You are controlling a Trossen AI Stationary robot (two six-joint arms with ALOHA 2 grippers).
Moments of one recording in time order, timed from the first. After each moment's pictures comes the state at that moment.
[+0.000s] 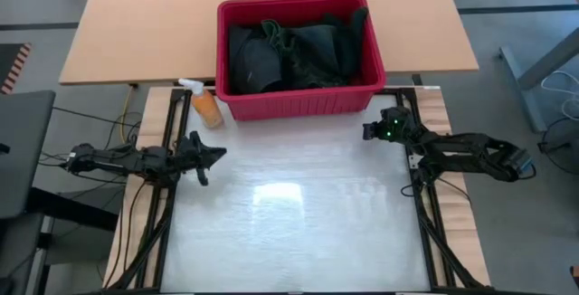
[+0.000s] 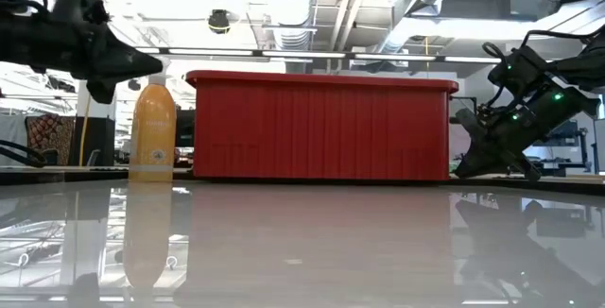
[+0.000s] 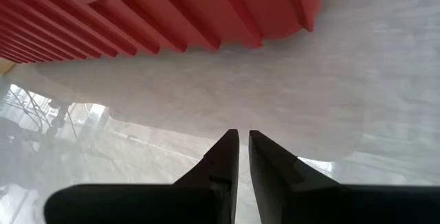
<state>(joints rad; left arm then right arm) -0.13 0.06 0.01 0.07 -0.51 -0.28 -0.88 1.07 0.08 0.42 -0.10 0.56</state>
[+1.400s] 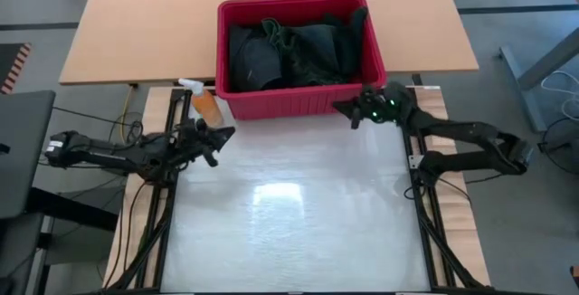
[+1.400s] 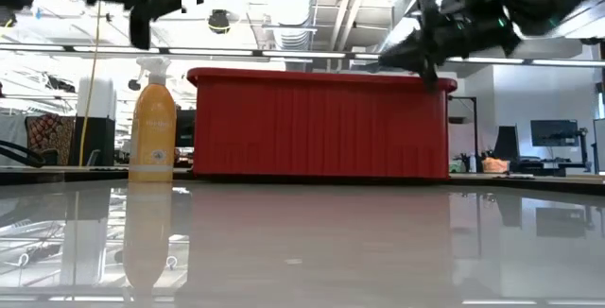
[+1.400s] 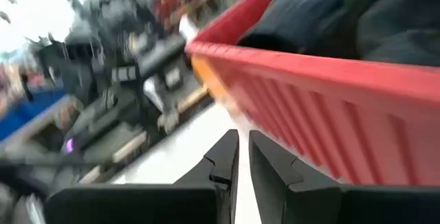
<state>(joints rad) -0.05 0.65 0.36 0.50 -0.53 -0.41 -0.61 1.07 0.59 0.35 -0.37 0.44</state>
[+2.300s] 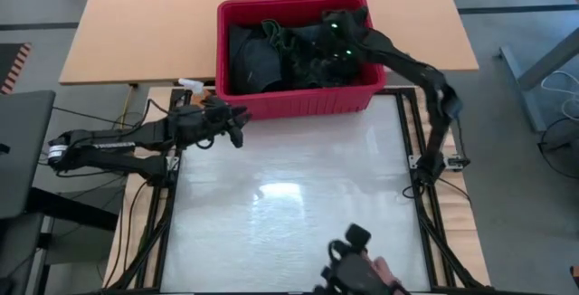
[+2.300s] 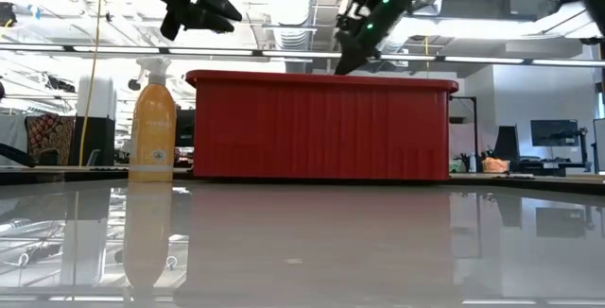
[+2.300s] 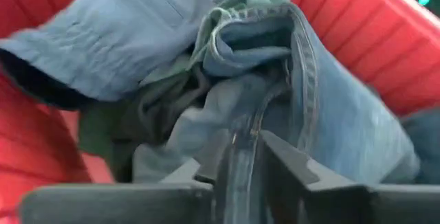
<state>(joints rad) 0.20 0.93 0.74 0.00 -0.40 -0.28 -0.73 1.86 1.89 -0.66 0.02 -0.31</state>
